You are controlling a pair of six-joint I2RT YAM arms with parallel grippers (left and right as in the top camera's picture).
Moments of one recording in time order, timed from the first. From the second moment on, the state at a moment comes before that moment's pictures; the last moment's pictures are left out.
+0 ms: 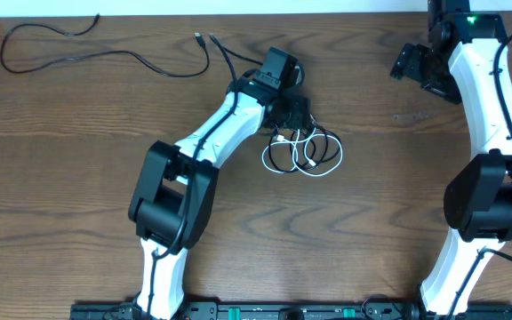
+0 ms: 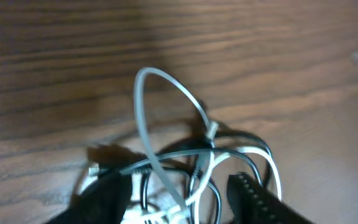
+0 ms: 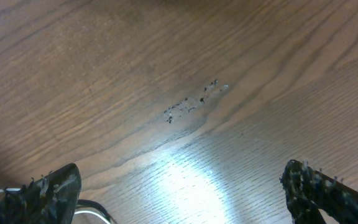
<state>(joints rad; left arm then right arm) -0.49 2.13 1.60 -0.57 0.28 -0.39 0.00 2.09 1.99 -1.21 0.13 0.51</state>
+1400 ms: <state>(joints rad) -0.49 1.57 1.60 -0.40 0.28 -0.63 0.00 2.09 1.99 -1.21 0.13 0.51</state>
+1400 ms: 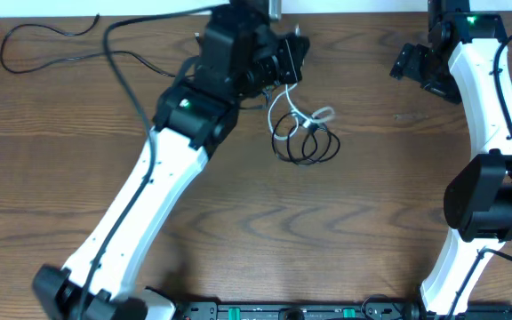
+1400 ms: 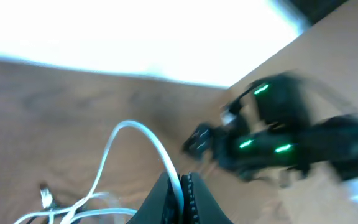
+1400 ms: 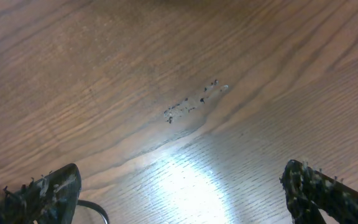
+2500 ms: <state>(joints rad) -0.47 1.36 1.60 -0.22 -0.01 -0.53 0.00 2.09 1.99 -1.21 0.13 0.51</state>
